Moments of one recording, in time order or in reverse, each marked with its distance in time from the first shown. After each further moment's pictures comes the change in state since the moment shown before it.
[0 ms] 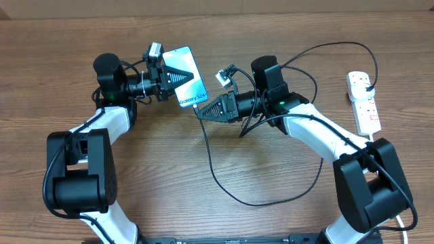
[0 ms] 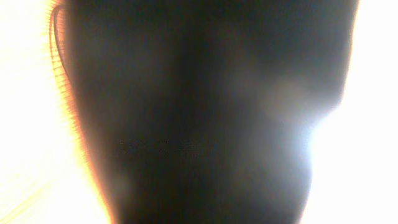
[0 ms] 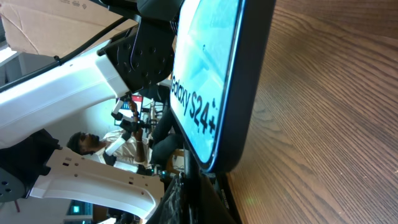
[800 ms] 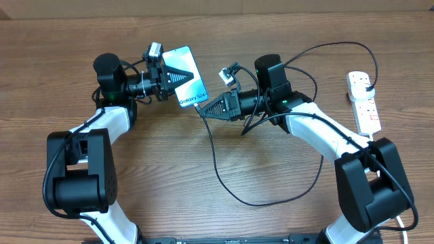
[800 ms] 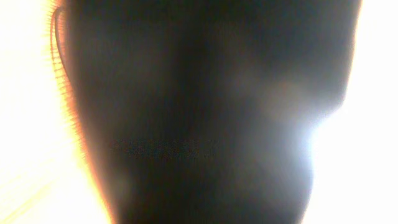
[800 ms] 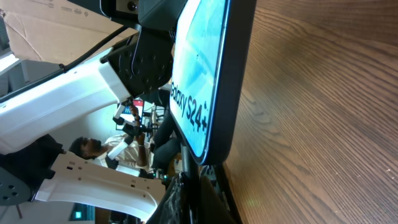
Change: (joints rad) left arm 0.000 0.000 0.000 -0.001 -0.006 0.003; right arm -0.021 0.000 0.000 0.004 -0.001 0.016
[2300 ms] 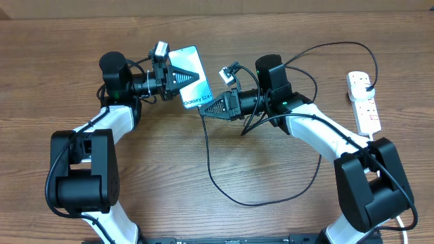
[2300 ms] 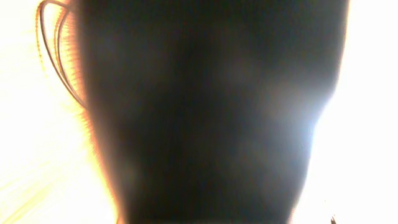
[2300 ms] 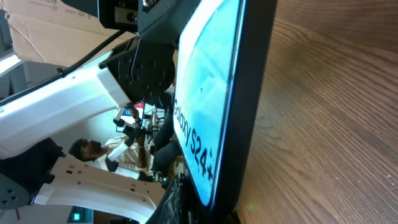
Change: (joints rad) left arm -0.039 0.000 0.011 -0.014 0.007 0.040; right arm 0.000 0.000 -0.017 0.072 0.009 0.038
